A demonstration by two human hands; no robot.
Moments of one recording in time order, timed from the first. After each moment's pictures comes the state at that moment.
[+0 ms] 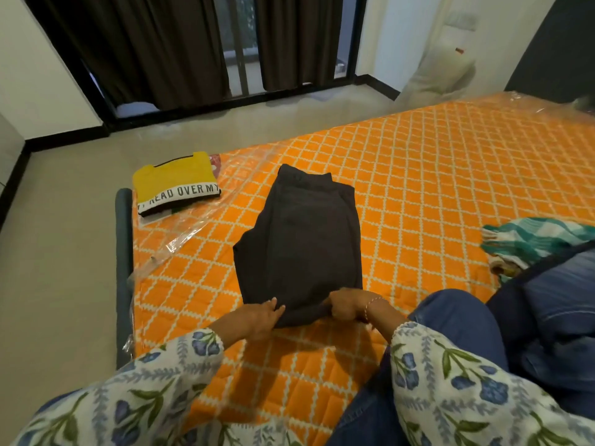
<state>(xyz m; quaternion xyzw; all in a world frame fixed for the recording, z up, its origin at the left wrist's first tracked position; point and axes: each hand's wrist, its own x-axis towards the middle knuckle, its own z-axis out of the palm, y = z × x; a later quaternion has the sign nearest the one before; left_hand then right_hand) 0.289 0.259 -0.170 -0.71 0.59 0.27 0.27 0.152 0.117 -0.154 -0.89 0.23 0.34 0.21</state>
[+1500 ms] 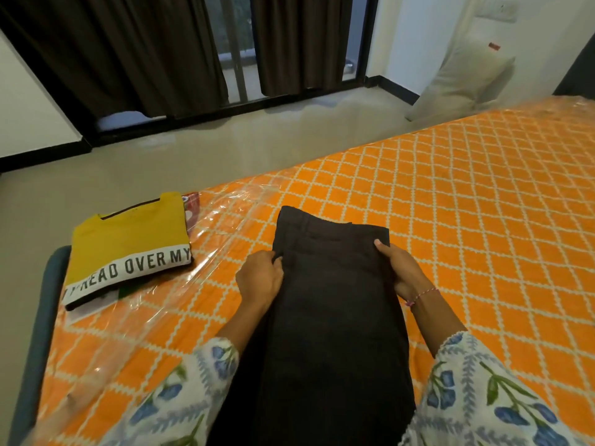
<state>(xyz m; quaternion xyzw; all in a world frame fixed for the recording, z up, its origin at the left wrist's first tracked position) 0.467 0.019 -0.209 -0.91 0.31 0.07 -0.25 0.286 -0.147 -0.208 -0.42 0.46 -0.23 0.75</state>
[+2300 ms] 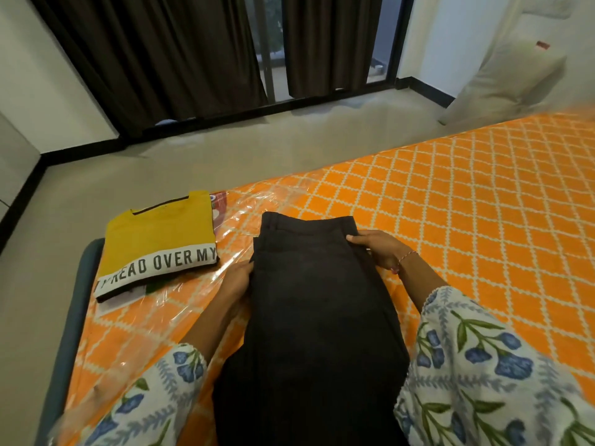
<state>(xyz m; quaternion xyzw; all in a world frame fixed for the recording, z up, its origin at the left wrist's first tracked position) 0.529 0.060 -0.213 -0.74 0.03 0.35 -0.57 0.382 -0.172 -0.215 -0.57 0.39 -0.05 0.72</state>
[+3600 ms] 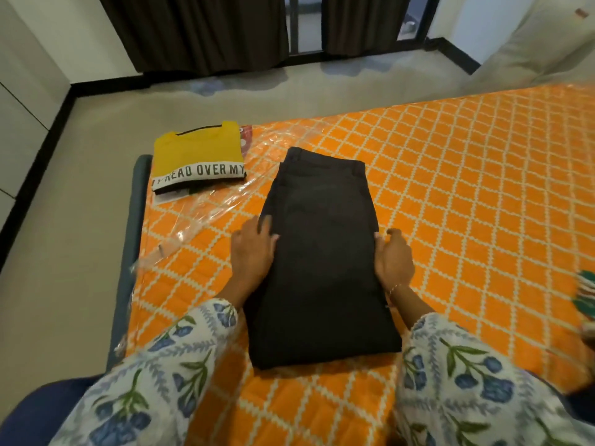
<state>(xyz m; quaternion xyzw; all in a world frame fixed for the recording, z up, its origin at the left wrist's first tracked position) 0.407 0.181 -0.213 -0.93 0.37 0.00 -0.10 0.232 -0.006 -0.225 -0.78 0.54 -0.12 0.31</state>
